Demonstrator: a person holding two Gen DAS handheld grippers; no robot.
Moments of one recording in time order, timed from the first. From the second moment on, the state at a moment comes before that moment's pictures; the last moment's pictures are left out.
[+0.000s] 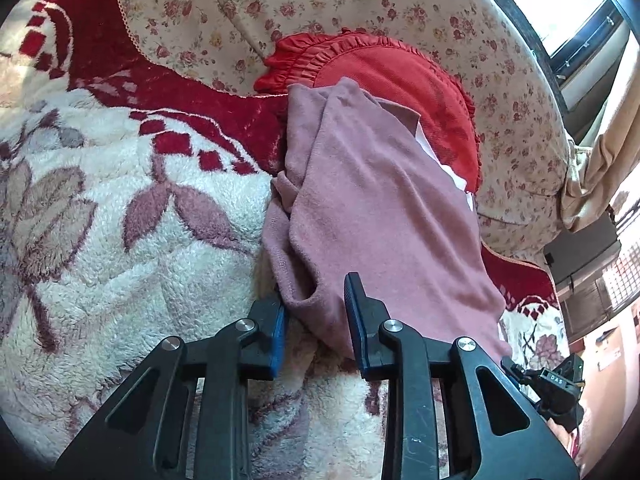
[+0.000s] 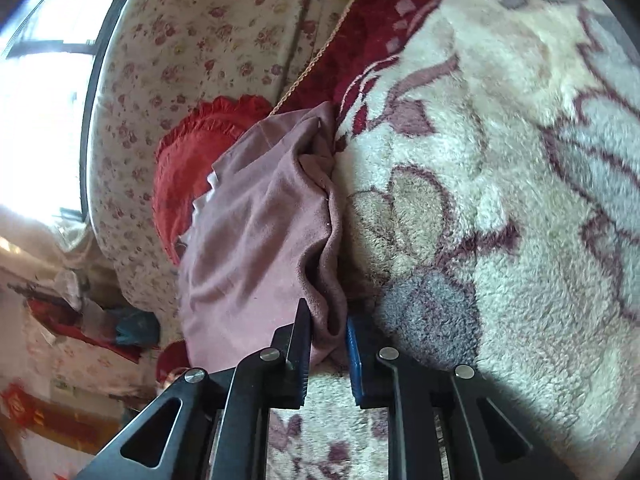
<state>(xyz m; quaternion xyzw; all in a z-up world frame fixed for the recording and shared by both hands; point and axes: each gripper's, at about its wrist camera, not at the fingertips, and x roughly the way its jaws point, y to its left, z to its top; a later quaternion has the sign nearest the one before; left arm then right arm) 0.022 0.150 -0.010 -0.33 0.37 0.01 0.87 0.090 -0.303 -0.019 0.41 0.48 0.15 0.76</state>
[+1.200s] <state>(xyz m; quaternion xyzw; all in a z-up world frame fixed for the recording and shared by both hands) -0.074 0.107 0.004 -0.31 0.38 -0.01 0.87 -0.007 -0.355 0.014 0.37 0.46 0.13 0.79</state>
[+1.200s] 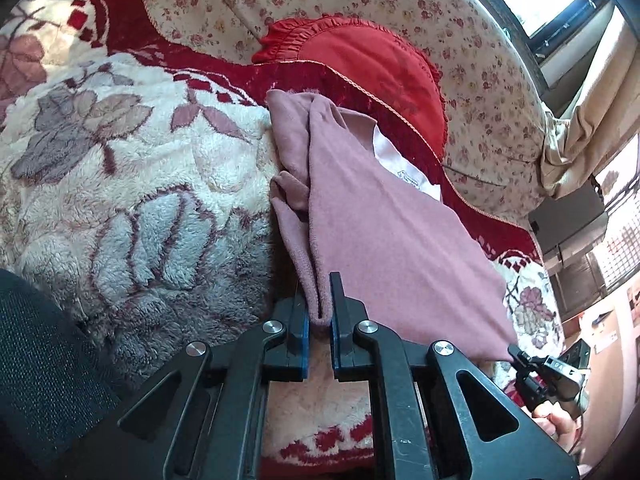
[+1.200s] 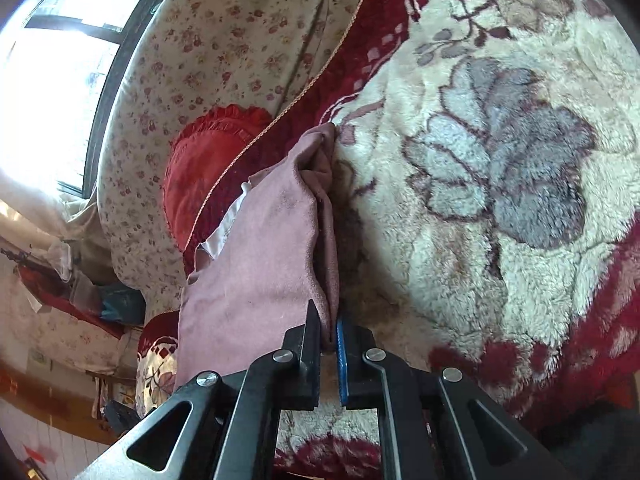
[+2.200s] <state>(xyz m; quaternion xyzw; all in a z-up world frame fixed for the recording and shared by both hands) -0.053 0.065 -0.020 -0.24 0.40 -0.03 0.88 0.104 -0.215 0.026 -0.02 0.48 0.14 0.87</state>
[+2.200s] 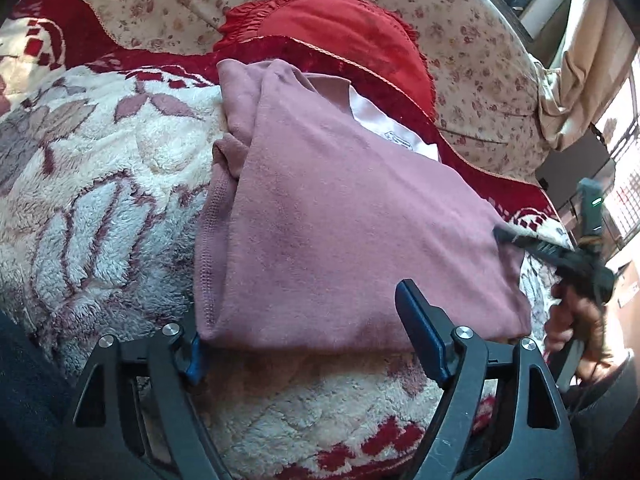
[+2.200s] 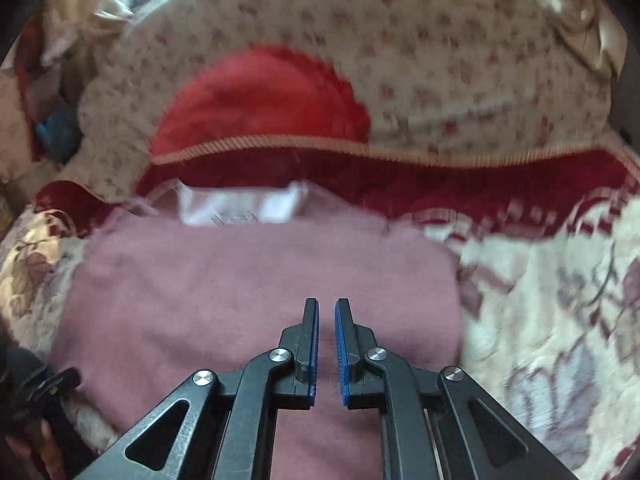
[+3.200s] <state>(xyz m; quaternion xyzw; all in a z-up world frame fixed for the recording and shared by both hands) -0.048 0.078 -0.021 -0.32 0.39 -0.05 0.86 0.101 -0.221 0.011 0.03 0.48 0.11 0.87</state>
